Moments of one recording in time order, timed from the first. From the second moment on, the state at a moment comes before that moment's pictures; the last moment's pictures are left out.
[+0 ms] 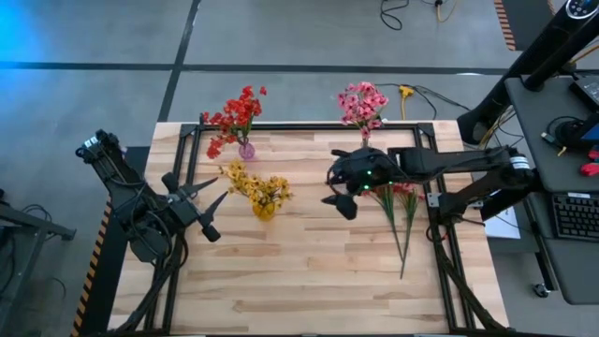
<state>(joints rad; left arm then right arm) -0.87 0.96 0.93 -0.42 -1.57 -0.01 -0.01 1.38 1.28 -0.58 -0.04 0.35</state>
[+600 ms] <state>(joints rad) -0.85 0.96 0.93 -0.42 -1.57 -0.01 -0.01 1.36 1.19 -1.15 0.08 0.69</state>
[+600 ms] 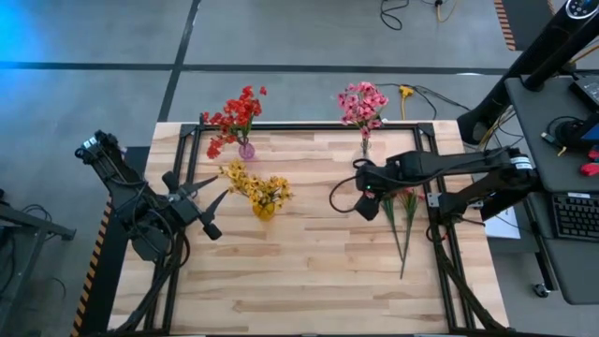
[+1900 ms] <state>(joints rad) -0.85 0.96 0.93 -0.42 -1.57 -0.01 -0.01 1.42 0.65 -0.81 0.08 1.02</state>
